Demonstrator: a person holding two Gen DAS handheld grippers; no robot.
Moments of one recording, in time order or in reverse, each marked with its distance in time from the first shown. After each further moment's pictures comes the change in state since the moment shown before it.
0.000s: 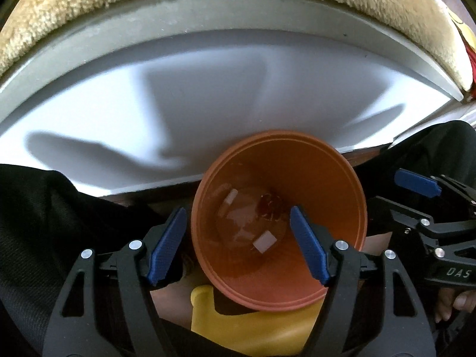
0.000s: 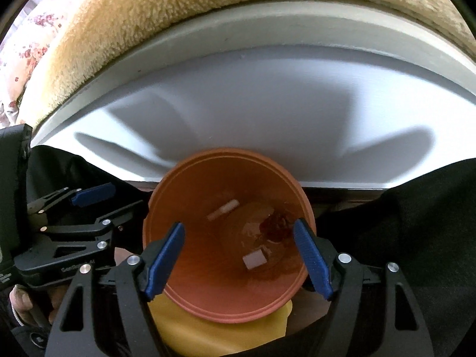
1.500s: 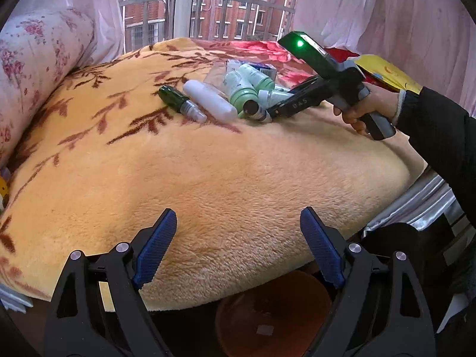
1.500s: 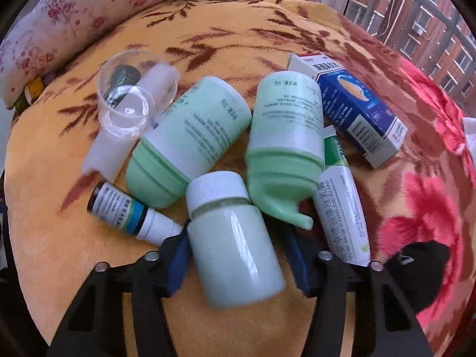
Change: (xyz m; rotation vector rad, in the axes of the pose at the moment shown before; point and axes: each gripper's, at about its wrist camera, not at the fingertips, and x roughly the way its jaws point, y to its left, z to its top) left arm -0.133 0.012 0.096 0.092 -0.438 -0.071; right arm -0.012 0.019 0.334 -0.666 -0.013 -0.028
